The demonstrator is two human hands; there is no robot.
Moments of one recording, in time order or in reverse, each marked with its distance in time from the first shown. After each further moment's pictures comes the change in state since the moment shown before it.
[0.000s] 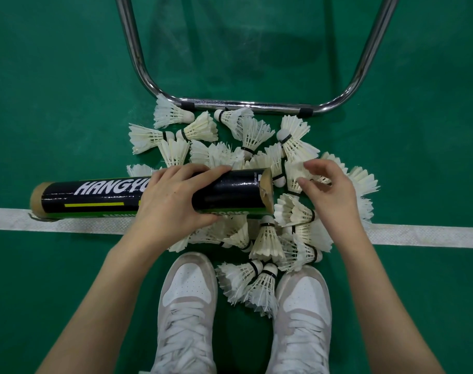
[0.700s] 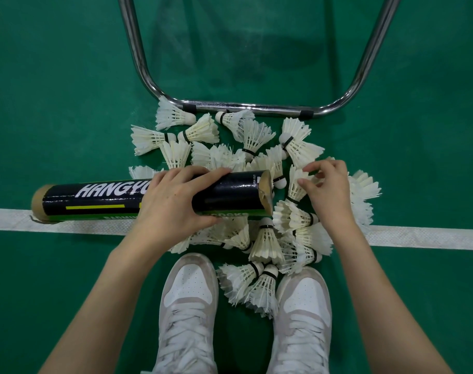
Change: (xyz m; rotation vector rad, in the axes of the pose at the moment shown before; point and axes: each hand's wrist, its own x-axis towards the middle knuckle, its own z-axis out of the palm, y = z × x) left_hand -0.001 0.002 -0.003 0.002 -0.009 -0.014; right_hand 0.027 0.016 0.007 -0.261 0.061 -0.019
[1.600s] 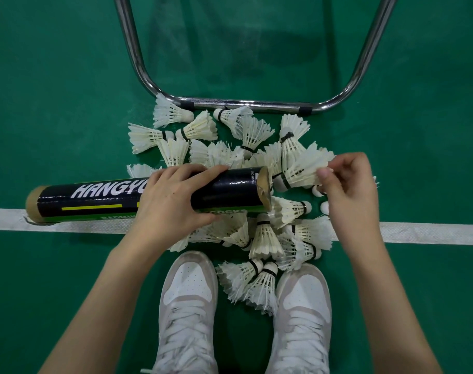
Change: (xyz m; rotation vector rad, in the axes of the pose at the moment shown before) left_hand 0.000 0.001 0.002 0.015 0.009 -0.019; right_hand -0.049 -0.042 -0.035 0.401 0.055 -0.046
